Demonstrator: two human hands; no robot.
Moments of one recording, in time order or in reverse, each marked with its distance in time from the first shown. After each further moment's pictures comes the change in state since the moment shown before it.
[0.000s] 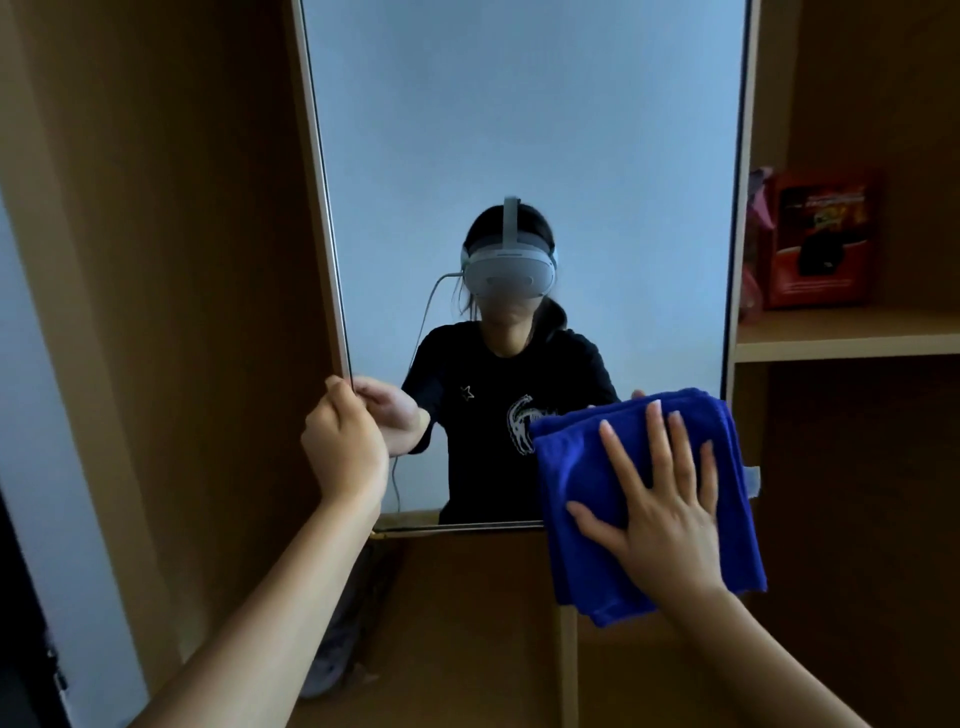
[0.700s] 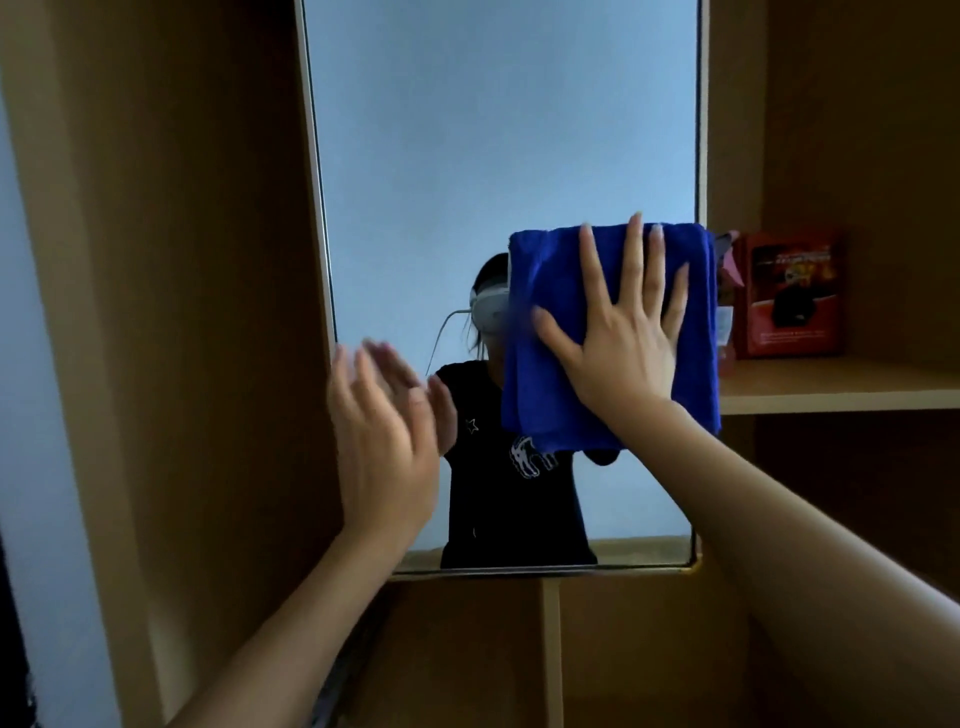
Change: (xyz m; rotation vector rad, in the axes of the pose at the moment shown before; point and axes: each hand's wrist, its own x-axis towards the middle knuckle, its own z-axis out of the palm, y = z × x) left_hand -0.030 0.044 0.005 0.253 -0.136 0.585; right_hand 0.189 -0.018 -0.075 0.091 0.112 0.108
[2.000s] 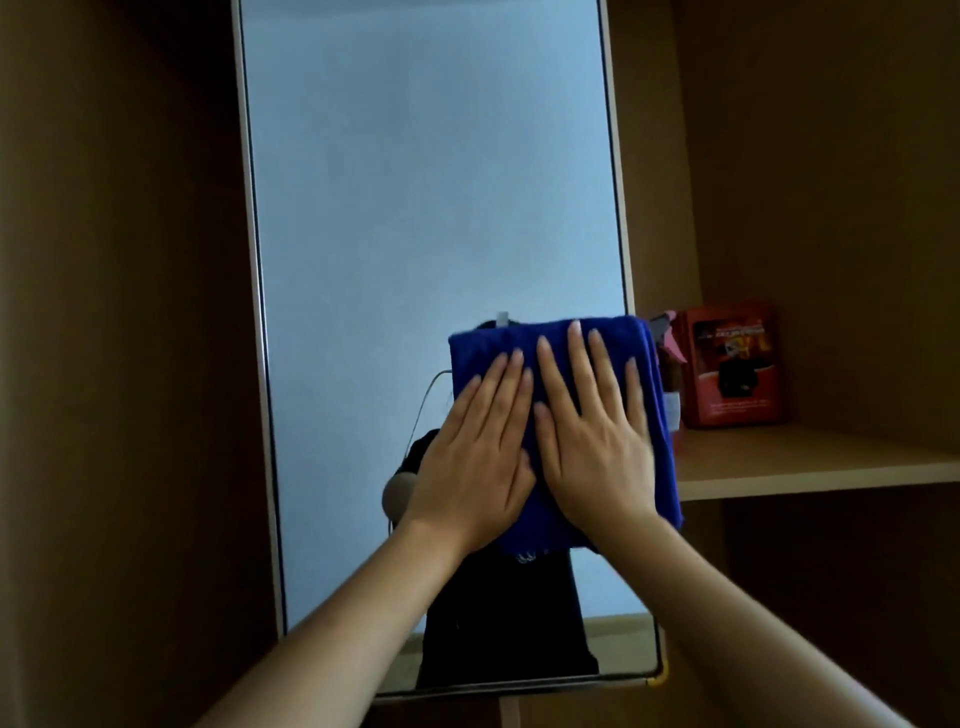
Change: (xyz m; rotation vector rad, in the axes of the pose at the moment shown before) left_hand 0.049 0.074 0.086 0.364 -0.160 0.817; right_hand -0.011 0.036 -0.001 -0.083 0.057 -0.139
